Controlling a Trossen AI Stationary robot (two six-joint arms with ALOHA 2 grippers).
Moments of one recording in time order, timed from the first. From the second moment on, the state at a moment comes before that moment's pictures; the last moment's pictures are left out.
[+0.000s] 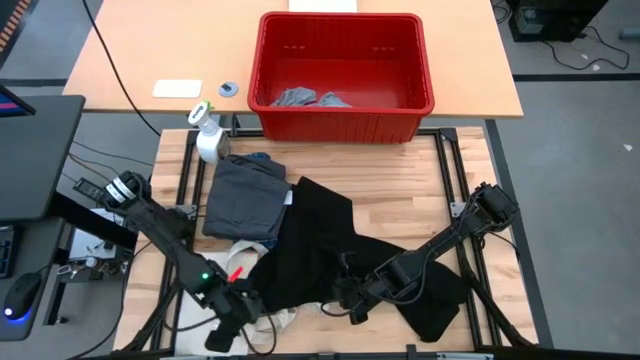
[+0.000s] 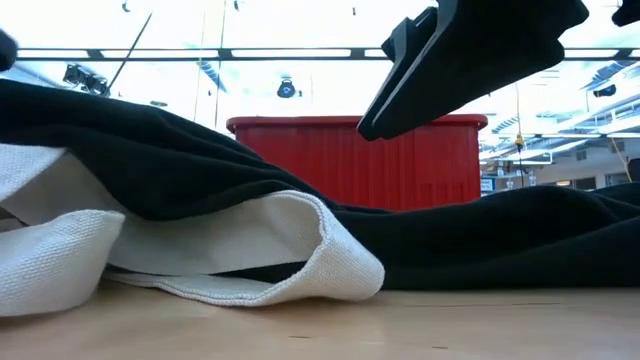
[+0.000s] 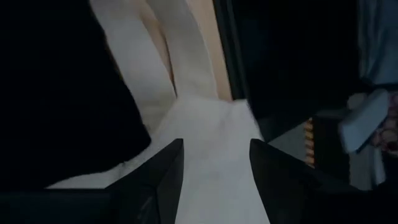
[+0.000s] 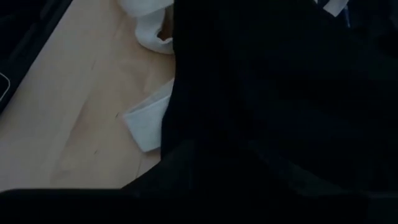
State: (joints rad) left arm -0.80 1.56 1.02 -0.51 0.18 -0.67; right arm 0.55 1.88 1.21 -0.21 0.37 0.19
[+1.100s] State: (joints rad) left arm -0.67 1.49 0.89 -0.49 -0.20 -0.72; right arm 0.55 1.88 1.21 -0.17 0.40 0.19
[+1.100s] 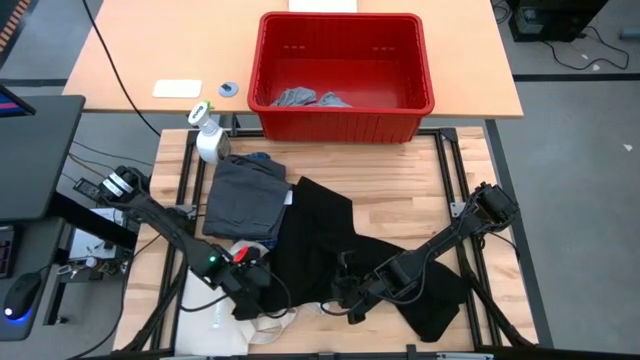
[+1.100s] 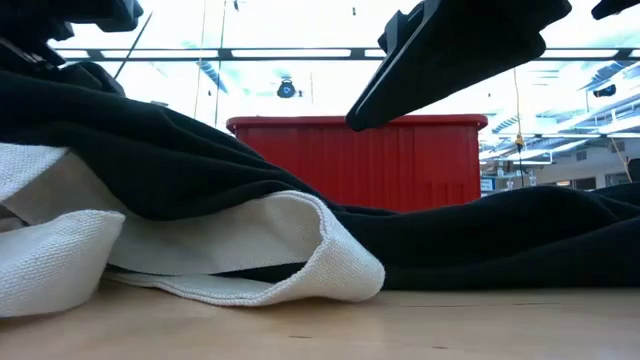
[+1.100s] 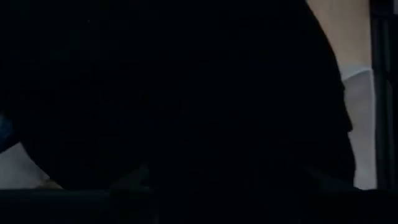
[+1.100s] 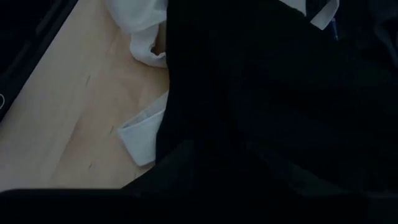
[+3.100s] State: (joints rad) left arm -0.73 1.30 0.99 -0.54 -0.39 -0.57; right arm 0.78 1.88 1.02 -1.31 0.34 0.92
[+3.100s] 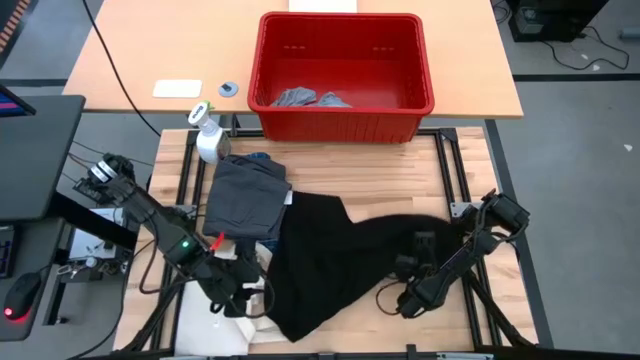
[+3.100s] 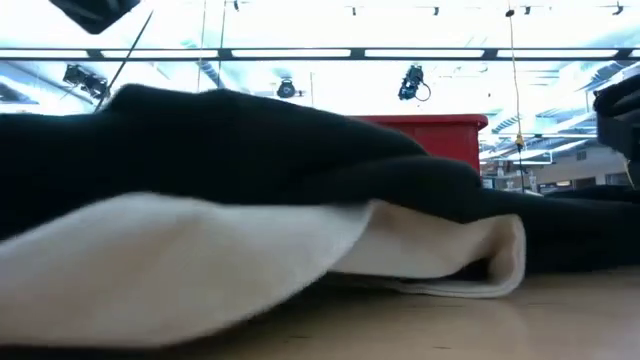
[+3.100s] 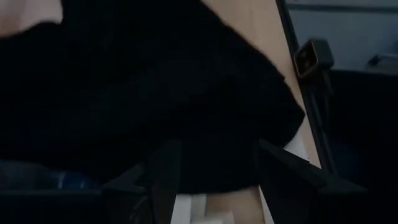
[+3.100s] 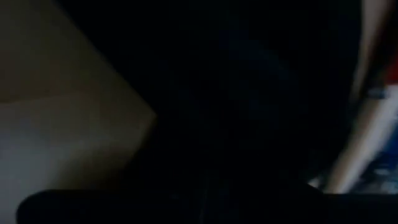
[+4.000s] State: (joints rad) left arm -0.64 1.69 0.99 -0.19 -0.14 -0.31; right arm 0.81 1.80 1.27 -0.77 0.66 1.05
